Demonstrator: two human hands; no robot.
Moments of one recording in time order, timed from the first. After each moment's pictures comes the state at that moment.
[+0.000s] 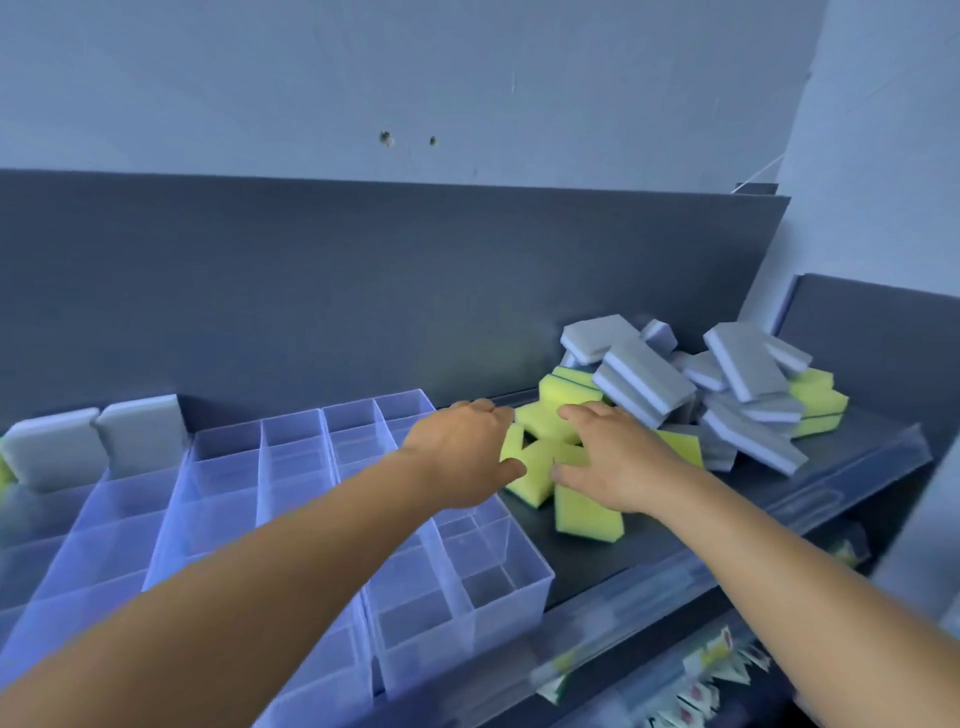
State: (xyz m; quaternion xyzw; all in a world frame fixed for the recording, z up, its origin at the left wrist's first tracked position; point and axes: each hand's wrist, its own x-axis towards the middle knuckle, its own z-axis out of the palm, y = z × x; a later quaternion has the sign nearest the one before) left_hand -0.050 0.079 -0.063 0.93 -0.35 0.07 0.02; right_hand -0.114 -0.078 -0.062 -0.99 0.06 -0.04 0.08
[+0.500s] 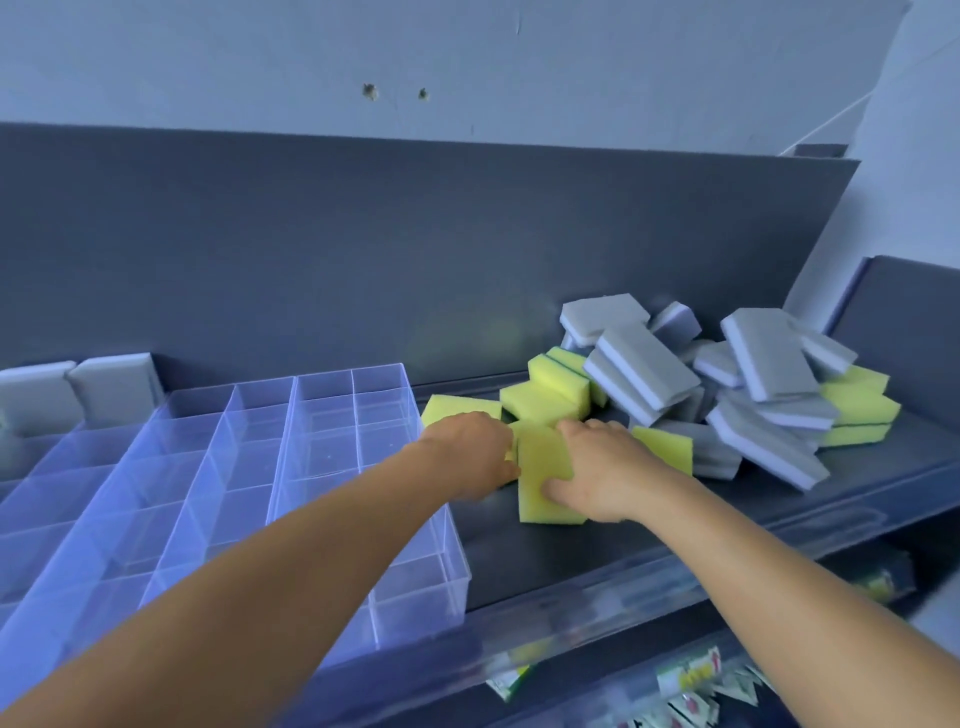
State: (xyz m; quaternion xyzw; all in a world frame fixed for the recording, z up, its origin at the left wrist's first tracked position) left_hand -0.035 0.005 -0.095 0.96 -0.27 -0.04 -0.04; right_hand -0.094 -0.134 -0.089 -0.99 0.05 0.07 0.07
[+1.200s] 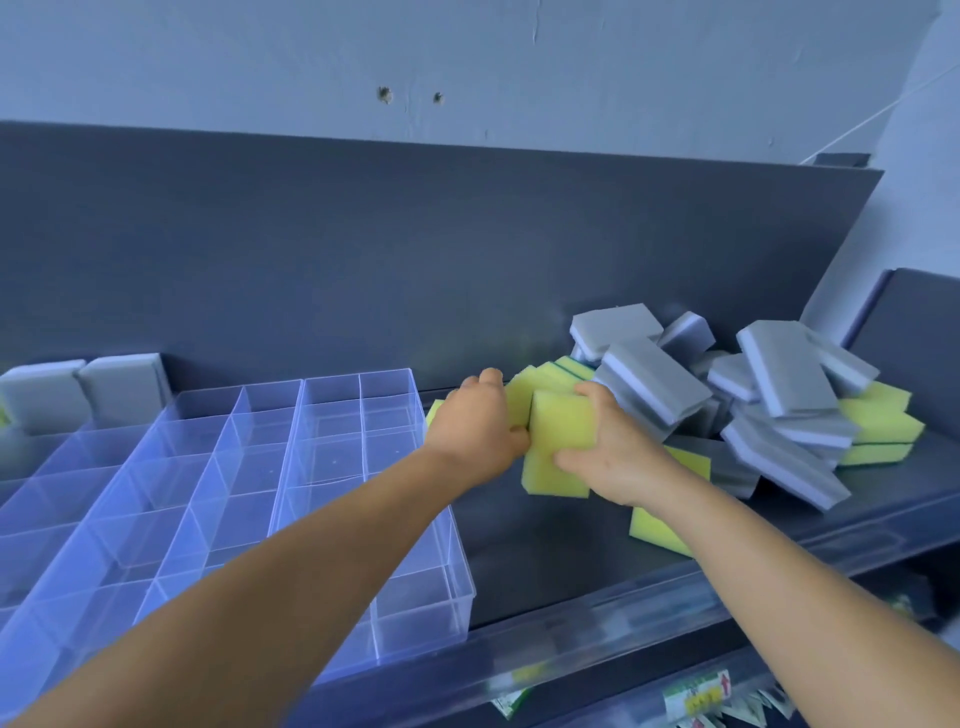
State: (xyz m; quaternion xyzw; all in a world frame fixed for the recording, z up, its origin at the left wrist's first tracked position) left_hand -0.025 0.002 -0.090 0.95 -0.17 0.07 0.24; right_hand -0.078 -0.141 -0.086 -0.94 0.09 -0.02 0.33
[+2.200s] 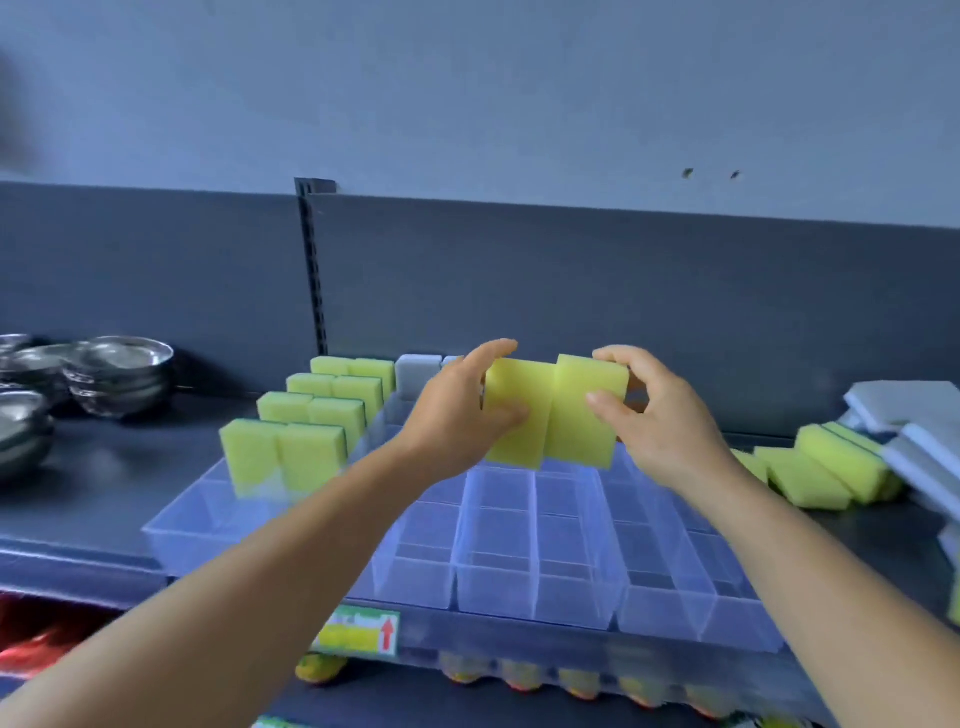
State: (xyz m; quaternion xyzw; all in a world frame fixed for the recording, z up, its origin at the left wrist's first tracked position) left_hand -0.126 0.280 -0.043 0.89 -0.06 0.20 0.41; right_hand -0.112 0.086 -0.034 -0.86 -0.17 -0.18 0.44
